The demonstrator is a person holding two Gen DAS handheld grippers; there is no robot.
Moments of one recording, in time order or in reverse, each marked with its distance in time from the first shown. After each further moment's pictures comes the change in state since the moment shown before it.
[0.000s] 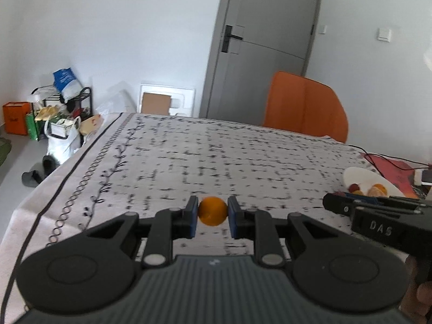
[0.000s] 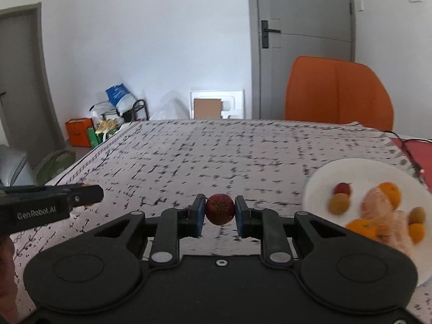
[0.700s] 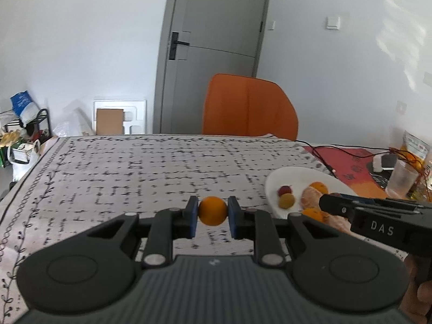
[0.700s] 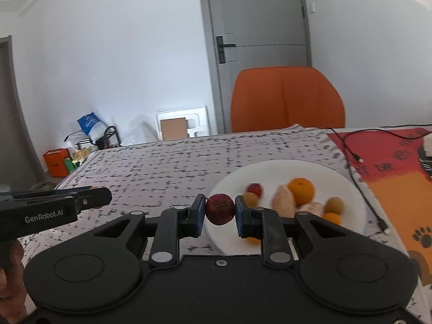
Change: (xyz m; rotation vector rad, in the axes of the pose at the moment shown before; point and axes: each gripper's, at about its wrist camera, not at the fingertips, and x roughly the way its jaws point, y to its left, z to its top) left arm -0.004 -0.094 0.007 0.116 -0.020 -0.155; right arm -0.056 -0.077 -0.010 0.115 -0.072 -0.109
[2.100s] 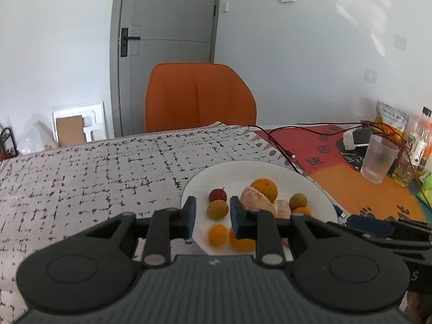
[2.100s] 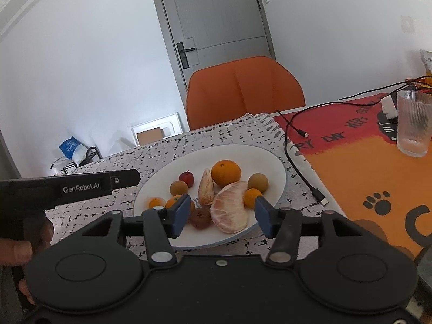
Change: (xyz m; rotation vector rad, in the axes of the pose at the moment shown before) left arm 0.062 -0.092 0.008 0.120 0.055 -0.109; right arm -0.024 -0.085 -0.028 0.158 -0.015 -0.041
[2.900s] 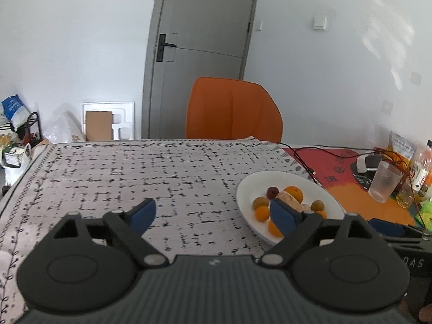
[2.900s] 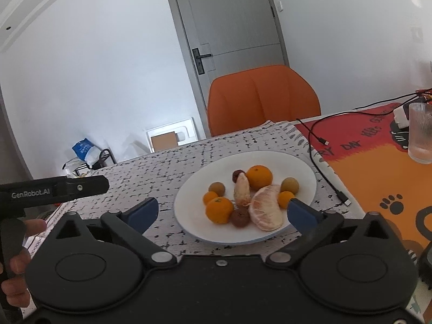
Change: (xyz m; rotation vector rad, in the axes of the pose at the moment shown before) left arm -0.087 0.060 -0.008 -0.119 -0.057 0.075; right arm -0.022 0.038 0.002 -0.019 -0.022 0.046
